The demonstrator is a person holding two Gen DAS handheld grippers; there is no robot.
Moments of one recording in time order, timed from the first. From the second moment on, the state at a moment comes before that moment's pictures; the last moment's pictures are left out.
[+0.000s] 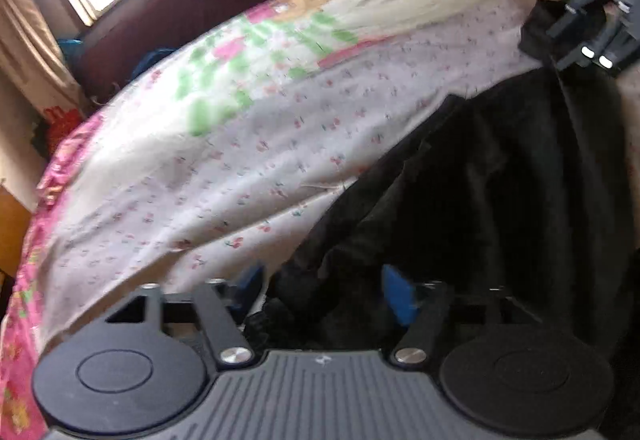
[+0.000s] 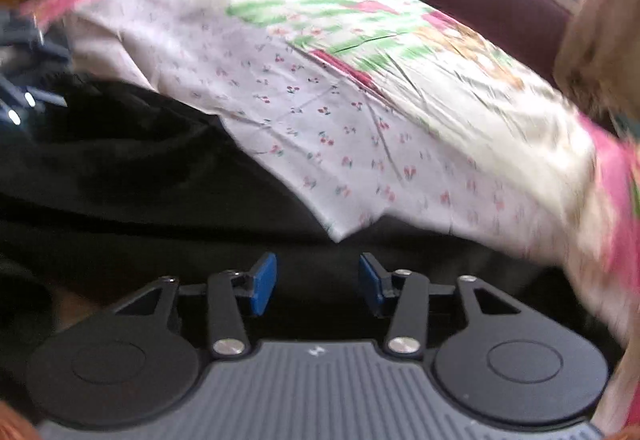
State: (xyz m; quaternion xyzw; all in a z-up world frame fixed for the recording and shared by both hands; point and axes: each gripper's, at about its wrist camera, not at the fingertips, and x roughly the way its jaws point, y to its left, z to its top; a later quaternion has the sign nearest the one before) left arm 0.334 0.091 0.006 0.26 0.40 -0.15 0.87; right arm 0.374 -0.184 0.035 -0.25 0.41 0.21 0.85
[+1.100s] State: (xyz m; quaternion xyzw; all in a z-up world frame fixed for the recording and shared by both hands) left arm 0.288 0.078 0.026 0.33 0.34 -0.09 0.87; right arm 0.351 -0.143 0.093 -0.26 0.35 0.20 0.88
